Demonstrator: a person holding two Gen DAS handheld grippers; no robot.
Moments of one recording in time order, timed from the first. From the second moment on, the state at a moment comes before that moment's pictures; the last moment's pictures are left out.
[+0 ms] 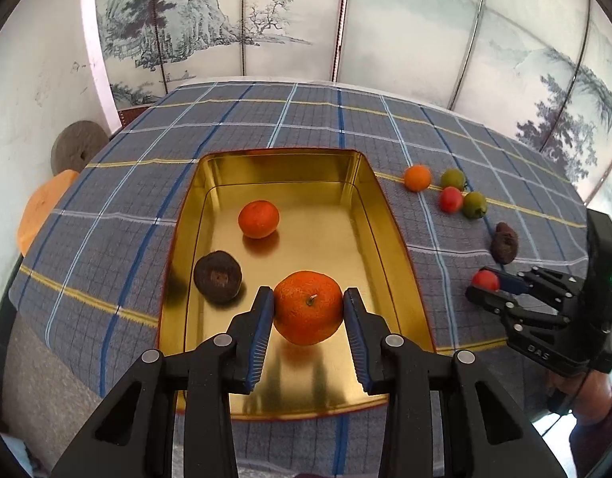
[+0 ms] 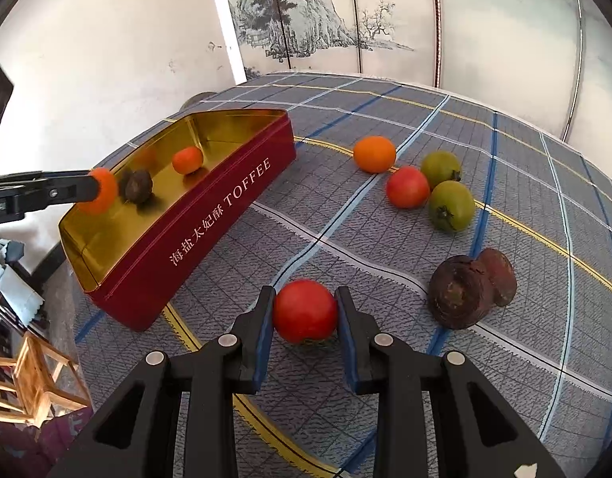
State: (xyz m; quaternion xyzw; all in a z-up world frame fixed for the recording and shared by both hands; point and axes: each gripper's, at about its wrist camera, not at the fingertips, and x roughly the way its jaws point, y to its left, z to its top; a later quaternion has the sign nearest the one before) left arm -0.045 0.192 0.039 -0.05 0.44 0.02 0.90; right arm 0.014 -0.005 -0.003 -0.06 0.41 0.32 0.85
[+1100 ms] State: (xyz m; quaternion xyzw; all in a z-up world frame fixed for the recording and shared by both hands) left arm -0.035 0.176 0.032 0.04 0.42 0.06 0.90; right arm 0.012 -0.004 -0.003 -0.06 0.42 0.31 0.85
